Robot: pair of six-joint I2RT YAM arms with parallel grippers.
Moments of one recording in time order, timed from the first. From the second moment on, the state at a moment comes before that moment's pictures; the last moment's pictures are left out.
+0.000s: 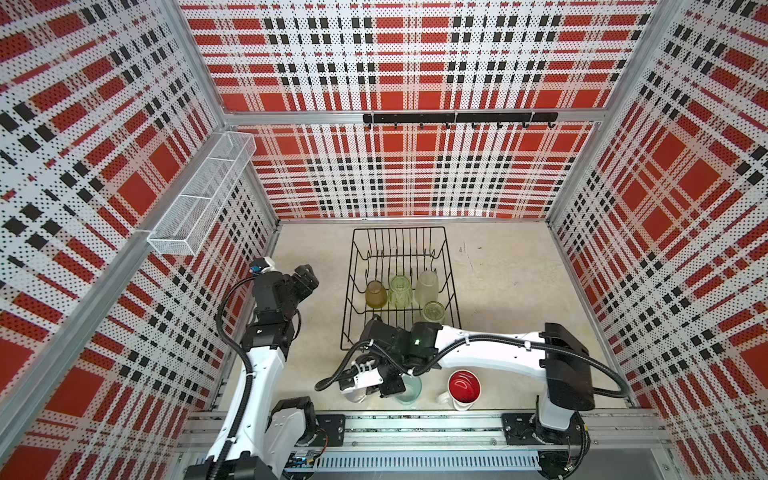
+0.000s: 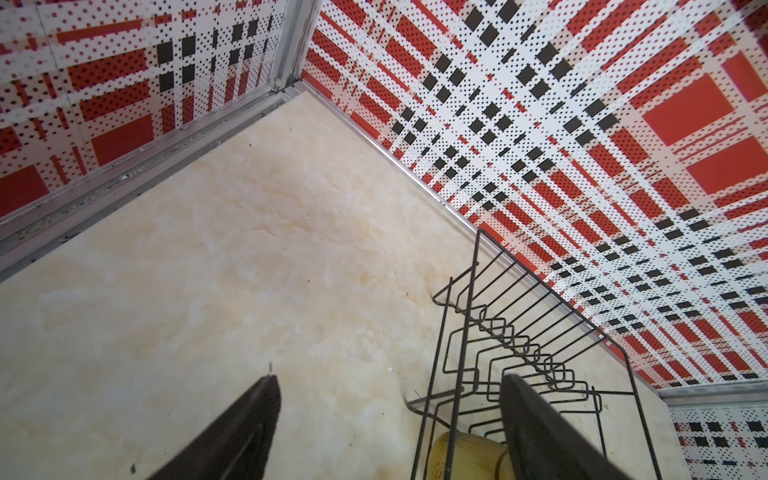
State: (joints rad) left arm 0.12 0.90 0.69 -0.18 0.04 -0.61; right arm 1.28 1.77 1.40 -0.65 -0.37 -0.55
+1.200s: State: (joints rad) left arm -0.11 0.89 0.87 0.02 0.64 -0.45; right arm 0.66 1.14 0.77 0.44 -0.69 0.31
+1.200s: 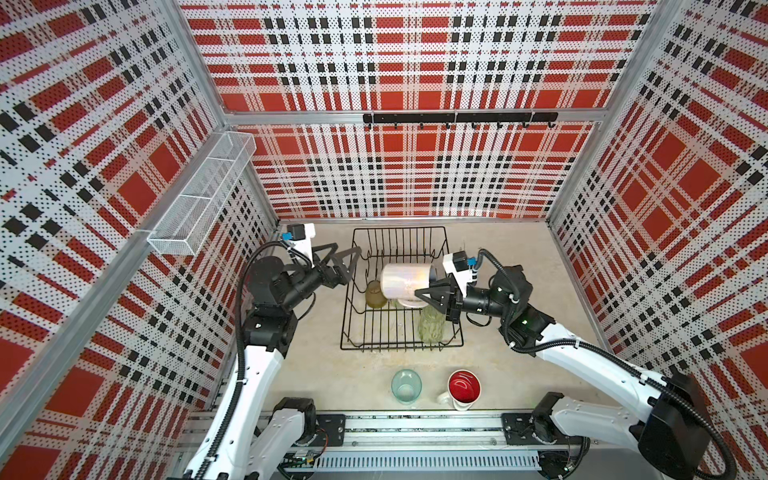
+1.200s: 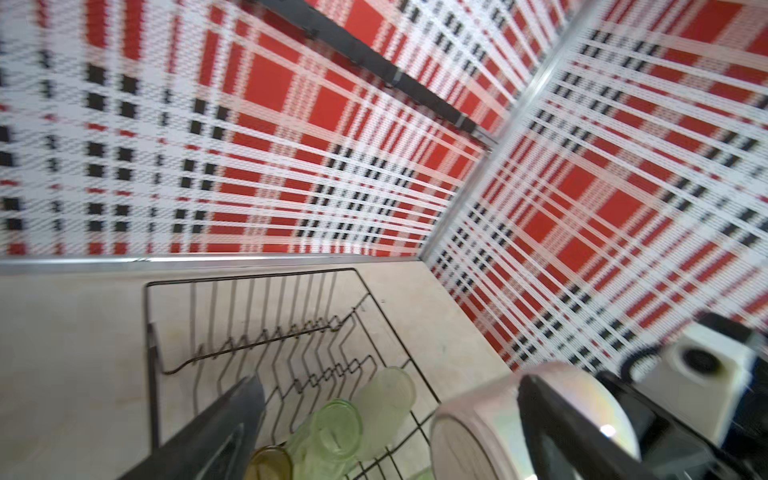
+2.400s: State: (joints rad) left arm -0.49 1.07 0.89 0.20 0.96 -0.34; right arm 0.52 1.34 0.75 1.39 -1.12 1.08
